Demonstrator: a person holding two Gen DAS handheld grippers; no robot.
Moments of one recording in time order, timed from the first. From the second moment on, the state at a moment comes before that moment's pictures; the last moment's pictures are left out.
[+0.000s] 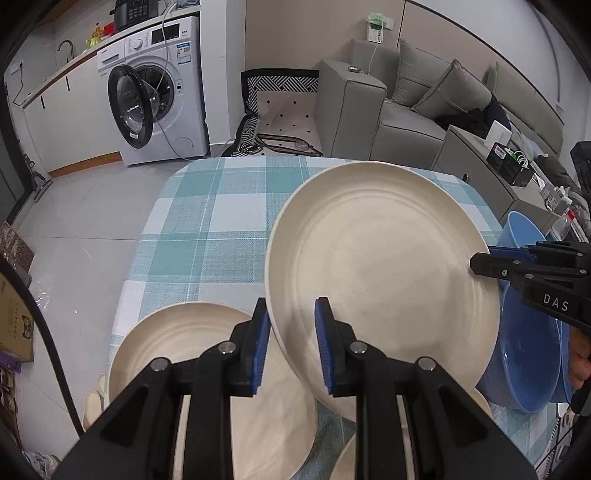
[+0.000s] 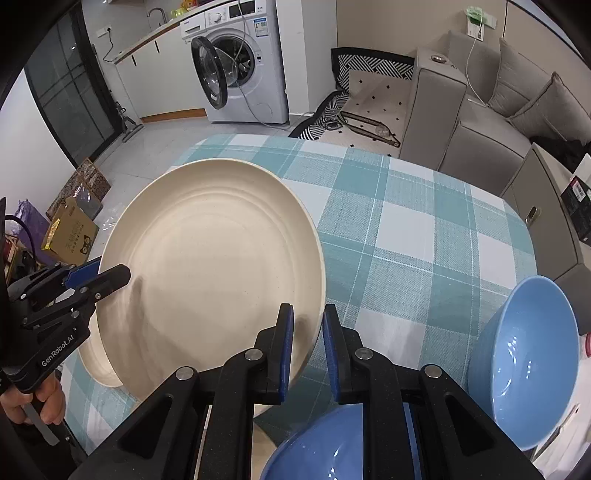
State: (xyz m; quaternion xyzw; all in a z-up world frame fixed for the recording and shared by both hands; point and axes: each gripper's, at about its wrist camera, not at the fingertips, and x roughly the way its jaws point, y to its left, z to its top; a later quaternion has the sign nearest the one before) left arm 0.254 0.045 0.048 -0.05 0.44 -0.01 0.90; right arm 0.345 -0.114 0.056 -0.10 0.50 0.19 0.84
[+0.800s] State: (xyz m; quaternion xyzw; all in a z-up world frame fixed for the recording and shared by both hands) left arm 0.191 0.037 0.064 -0.04 0.41 -0.02 0.91; right arm 0.274 -0.136 0.085 -0.08 0.46 0.22 0.86
